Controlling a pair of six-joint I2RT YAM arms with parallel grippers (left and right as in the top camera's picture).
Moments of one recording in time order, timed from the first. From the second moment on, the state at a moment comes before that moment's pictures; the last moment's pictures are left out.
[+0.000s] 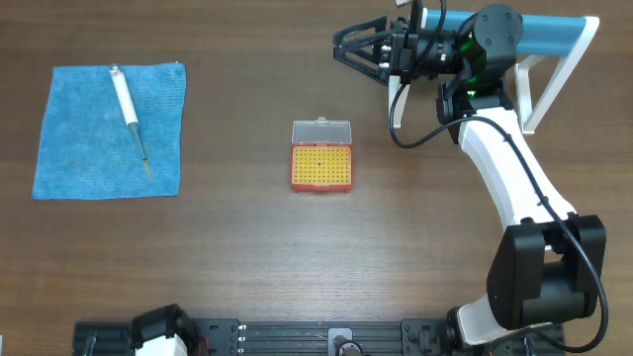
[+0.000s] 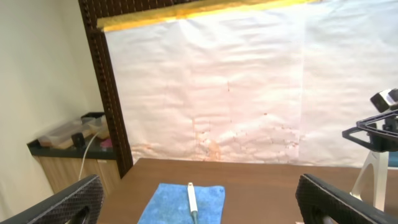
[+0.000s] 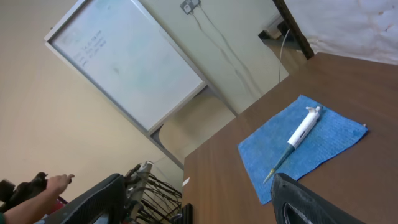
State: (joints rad) left arm 0.36 0.58 2.19 -1.53 0.14 0.07; right arm 0.10 1.71 1.29 0.75 -1.40 1.03
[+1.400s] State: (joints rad) left arm 0.14 0.02 0.13 0.29 0.26 0.07; right arm 0.10 1.71 1.29 0.75 -1.40 1.02
